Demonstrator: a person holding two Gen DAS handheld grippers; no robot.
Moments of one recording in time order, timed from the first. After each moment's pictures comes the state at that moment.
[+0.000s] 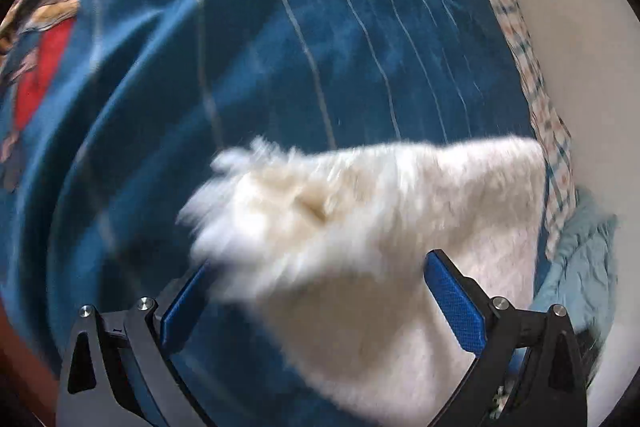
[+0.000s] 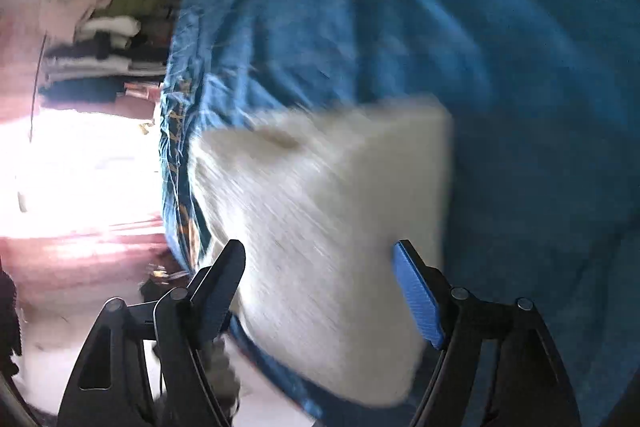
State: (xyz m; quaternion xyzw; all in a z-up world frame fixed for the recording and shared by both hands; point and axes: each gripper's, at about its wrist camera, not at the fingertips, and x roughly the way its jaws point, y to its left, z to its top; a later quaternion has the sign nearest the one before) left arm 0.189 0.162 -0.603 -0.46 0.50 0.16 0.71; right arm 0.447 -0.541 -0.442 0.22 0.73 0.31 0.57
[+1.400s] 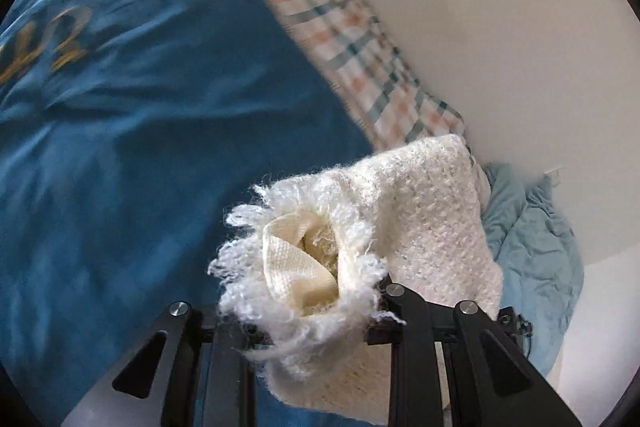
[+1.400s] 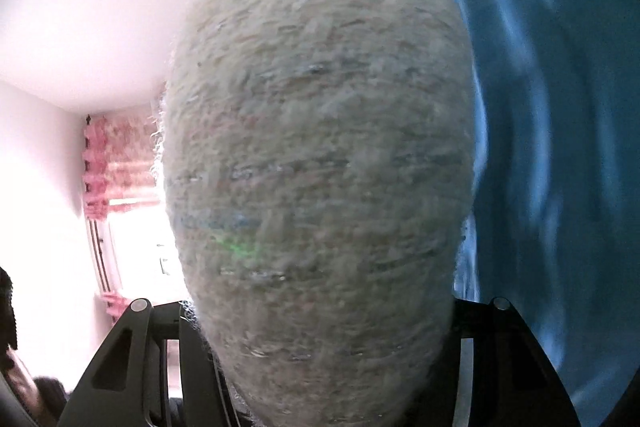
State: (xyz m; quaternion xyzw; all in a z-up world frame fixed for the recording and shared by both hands) left arm 0.525 0.085 -0.478 -0.39 0.43 -0.03 0.81; right arm 0.650 -0.466 -0.497 0.46 0.58 0.41 0.53
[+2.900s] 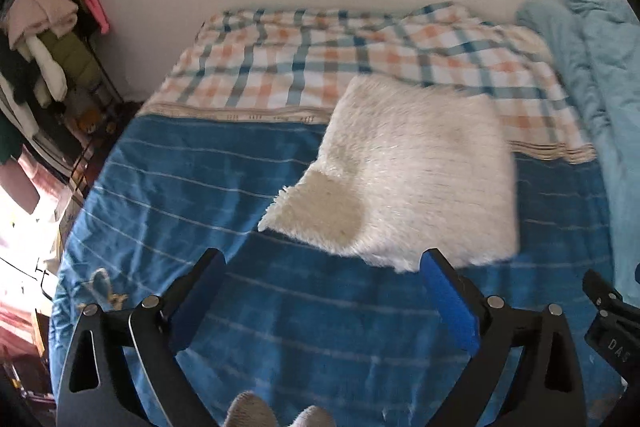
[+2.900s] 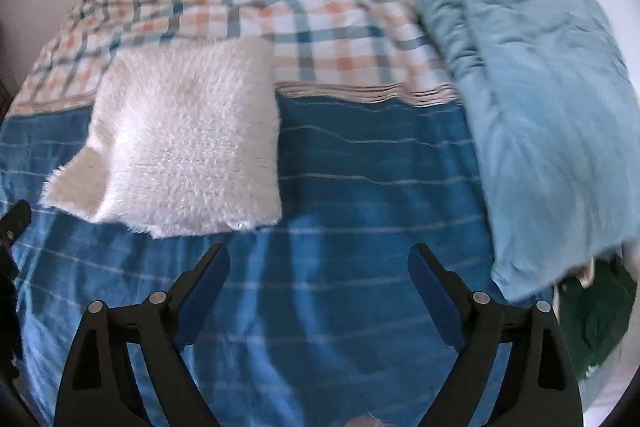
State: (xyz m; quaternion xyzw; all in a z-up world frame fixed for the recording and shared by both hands) left arm 0.612 -0.023 -0.415 0.05 0.48 0.01 0.88; right arm 0.638 -0.398 -0.338 -0.06 0.55 -0.07 0.83
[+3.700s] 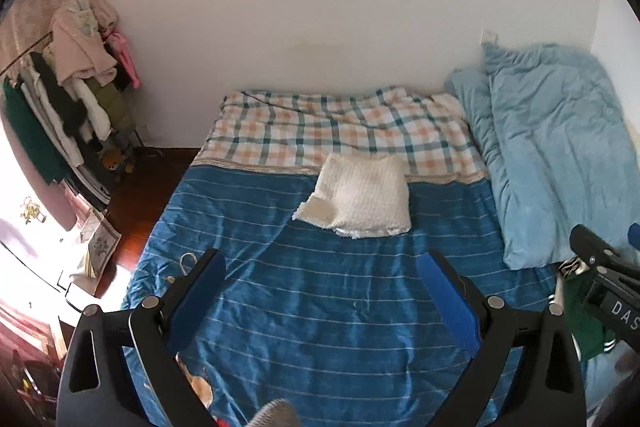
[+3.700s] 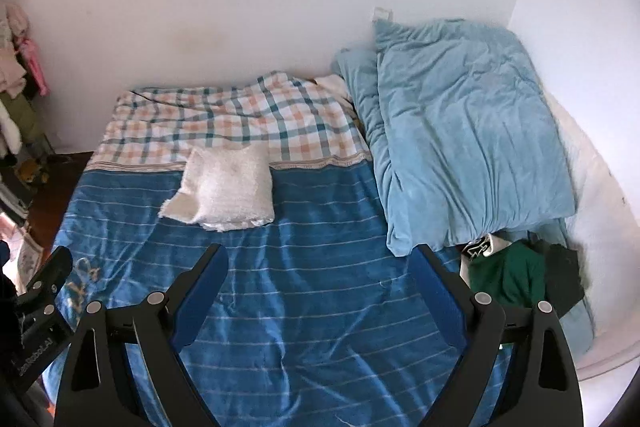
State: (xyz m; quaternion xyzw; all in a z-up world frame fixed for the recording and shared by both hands) left arm 0.367 0.002 -0.137 0.04 0.39 -0.03 0.92; right arm 0.321 -0.458 0.067 -0.03 0.44 -0.06 0.90
